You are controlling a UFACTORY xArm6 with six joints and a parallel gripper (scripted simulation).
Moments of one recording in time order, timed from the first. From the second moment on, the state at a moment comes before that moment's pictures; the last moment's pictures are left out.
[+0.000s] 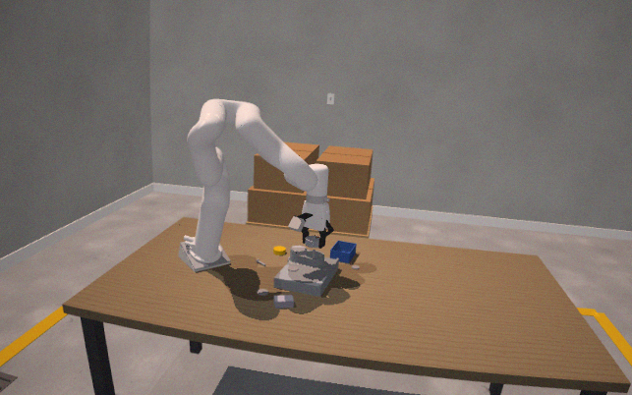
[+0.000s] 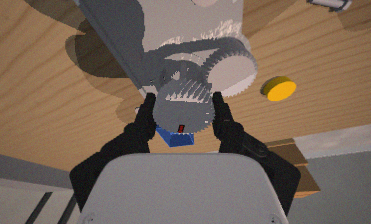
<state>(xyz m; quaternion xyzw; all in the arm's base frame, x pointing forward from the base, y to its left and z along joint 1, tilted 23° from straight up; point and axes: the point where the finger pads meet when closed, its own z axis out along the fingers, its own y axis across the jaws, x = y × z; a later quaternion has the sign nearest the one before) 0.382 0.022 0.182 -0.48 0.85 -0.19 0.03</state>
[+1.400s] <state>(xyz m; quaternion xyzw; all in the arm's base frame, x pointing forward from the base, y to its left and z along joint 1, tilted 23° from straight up) 0.388 0.018 0.166 -0.48 0.85 -0.19 0.03</state>
